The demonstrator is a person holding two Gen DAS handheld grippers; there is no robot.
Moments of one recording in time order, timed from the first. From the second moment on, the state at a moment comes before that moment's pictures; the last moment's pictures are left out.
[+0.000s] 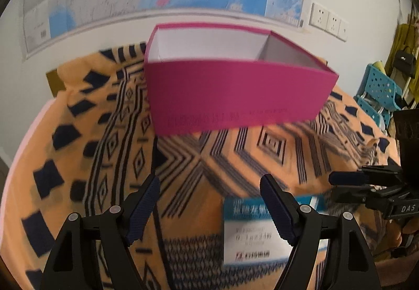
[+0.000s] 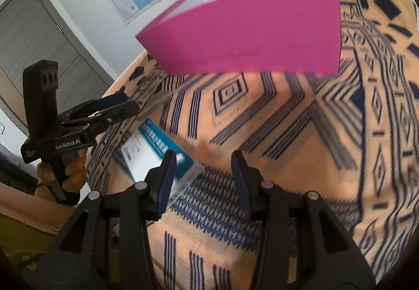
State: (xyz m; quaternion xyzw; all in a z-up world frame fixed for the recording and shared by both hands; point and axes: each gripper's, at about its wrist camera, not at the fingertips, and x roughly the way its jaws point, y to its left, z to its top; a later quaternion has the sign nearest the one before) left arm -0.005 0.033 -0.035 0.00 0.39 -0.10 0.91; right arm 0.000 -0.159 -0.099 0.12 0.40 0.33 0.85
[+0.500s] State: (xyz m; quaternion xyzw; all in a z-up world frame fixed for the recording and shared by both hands) left arm -0.023 0.030 -0.056 -0.03 0.44 -0.17 0.88; right arm -0.012 -0.146 -0.109 0.13 0.42 0.36 0.83
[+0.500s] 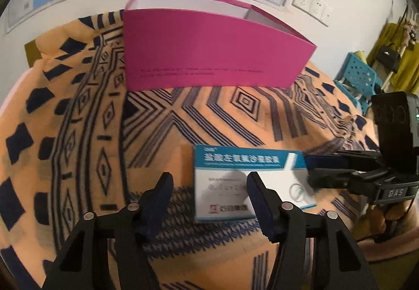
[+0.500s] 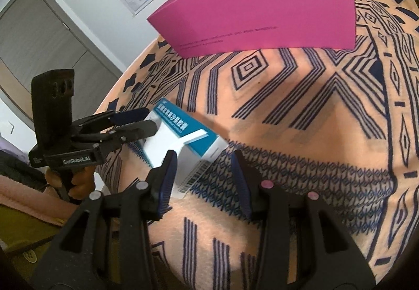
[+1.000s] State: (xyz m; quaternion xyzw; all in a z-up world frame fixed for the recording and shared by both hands) left arm -0.020 0.011 -0.057 -0.04 0.45 -0.20 0.87; right arm -0.005 -0.145 -0.109 0.14 0.41 0.36 0.83
